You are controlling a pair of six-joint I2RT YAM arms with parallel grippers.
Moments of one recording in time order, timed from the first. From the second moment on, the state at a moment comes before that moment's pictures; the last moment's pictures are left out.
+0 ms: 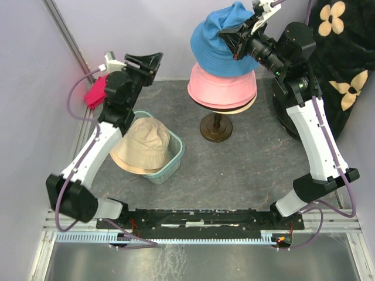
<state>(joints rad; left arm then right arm) -0.32 1.31 1.27 0.17 -0.09 -1.15 0.41 1.58 2.10 -0.30 -0.36 0.01</state>
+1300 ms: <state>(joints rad) -0.36 1.76 1.66 0.49 0.35 -1.28 0.40 1.58 2.10 -0.29 -0.36 0.12</state>
